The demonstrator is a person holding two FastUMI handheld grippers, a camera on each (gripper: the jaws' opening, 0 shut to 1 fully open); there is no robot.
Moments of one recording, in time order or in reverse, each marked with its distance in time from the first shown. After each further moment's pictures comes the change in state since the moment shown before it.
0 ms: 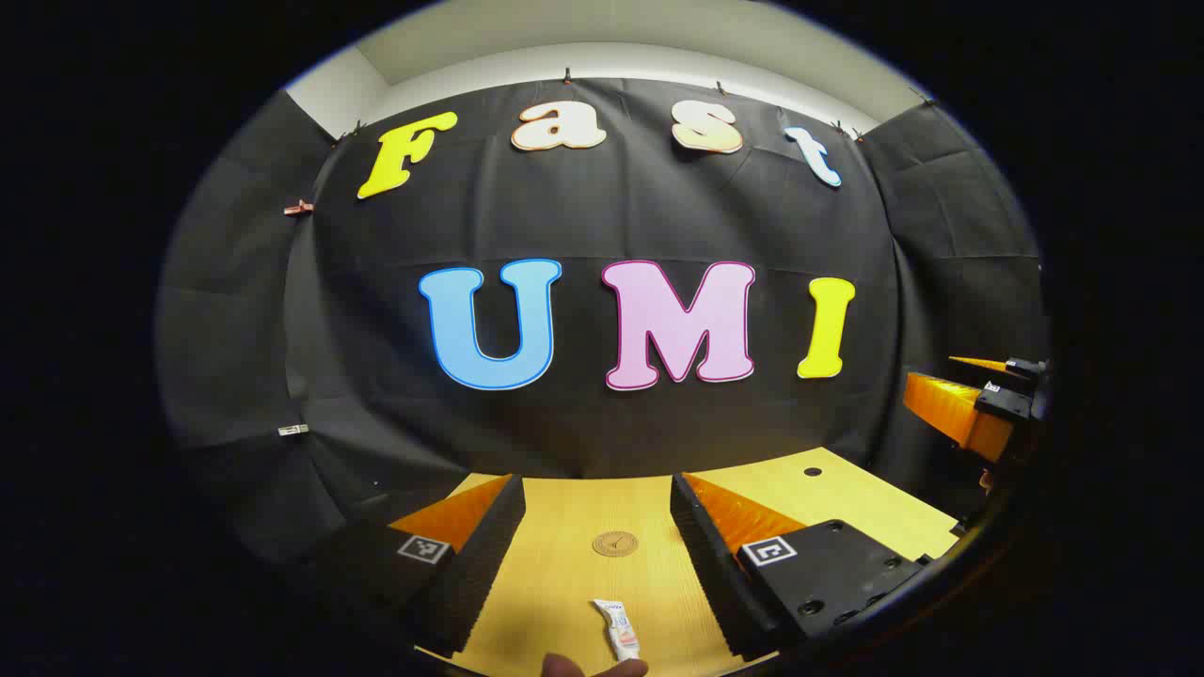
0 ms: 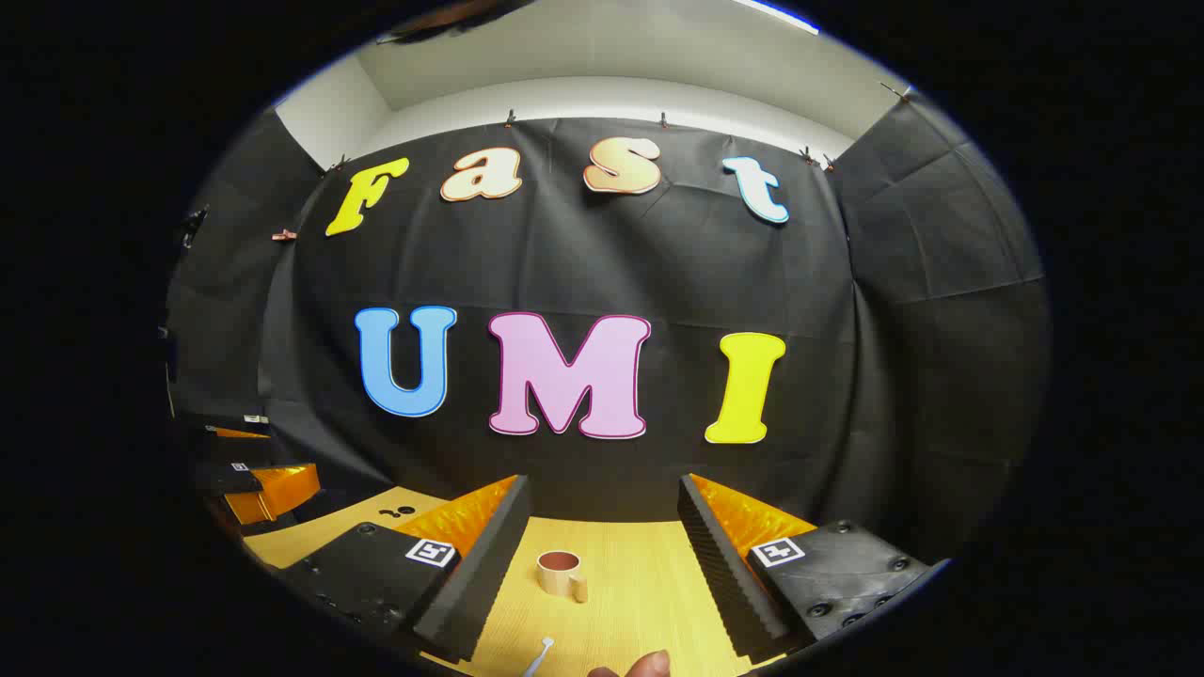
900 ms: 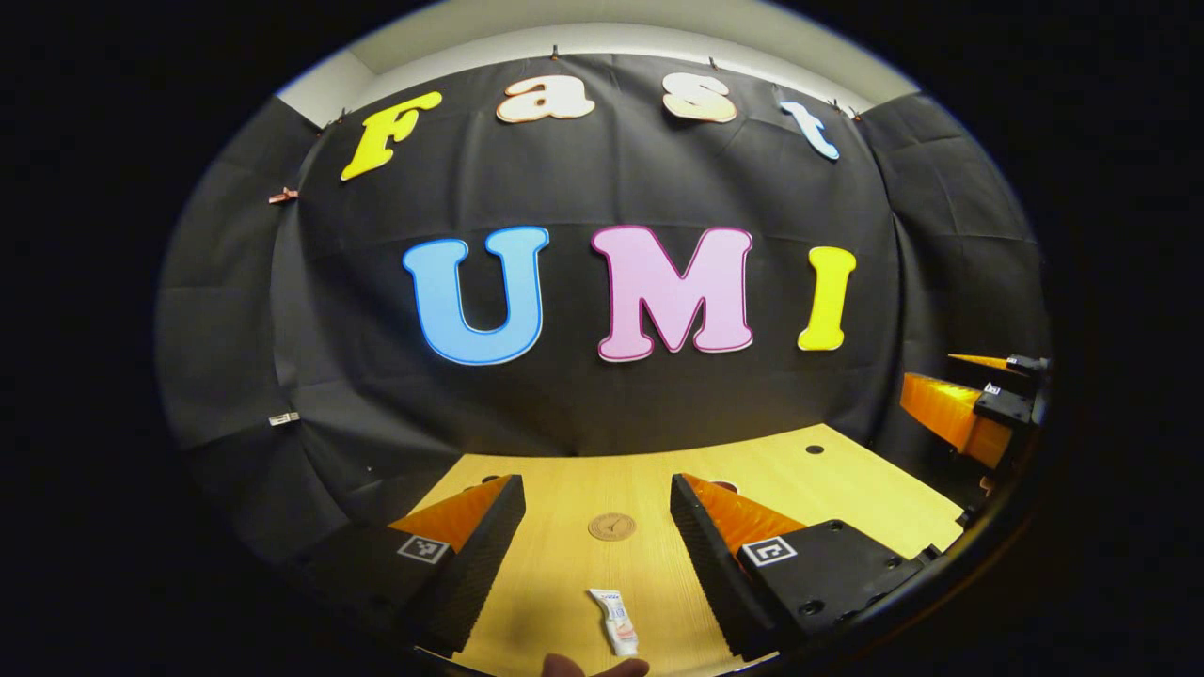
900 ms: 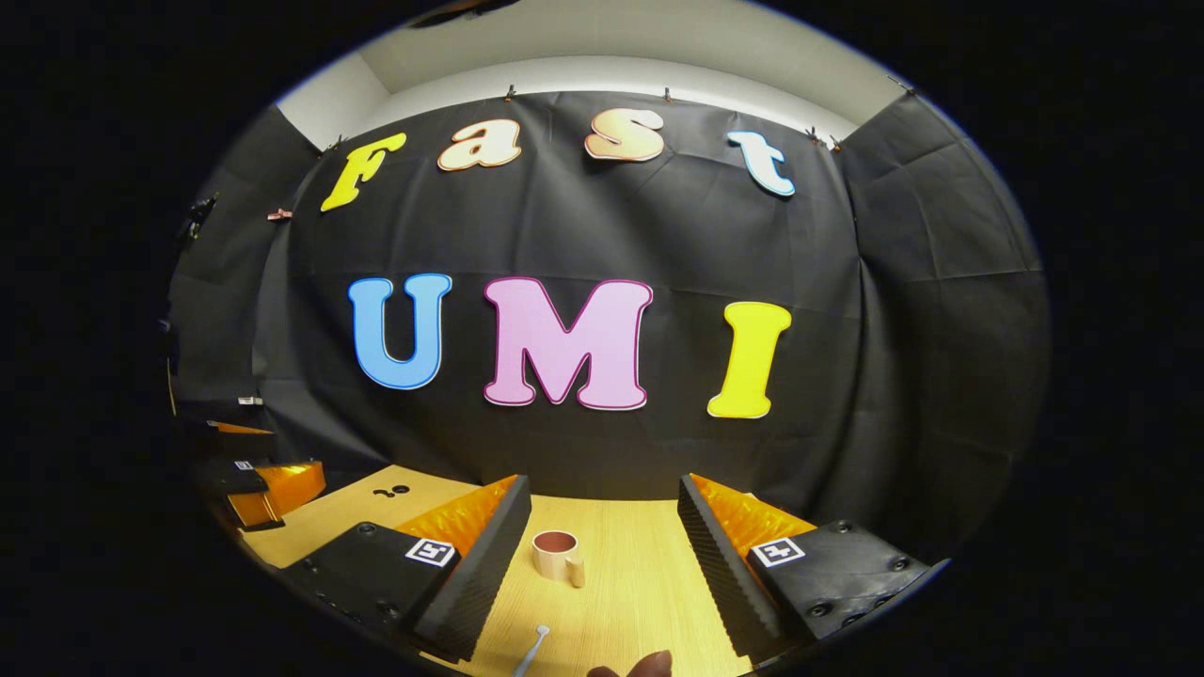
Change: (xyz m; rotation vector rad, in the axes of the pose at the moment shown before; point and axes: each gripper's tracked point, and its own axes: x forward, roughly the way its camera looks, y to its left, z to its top) left arm 0.029 -0.016 -0.043 0.019 0.121 -0.016; right arm 0.016 -0.004 -0.038 0.003 0.091 -0.005
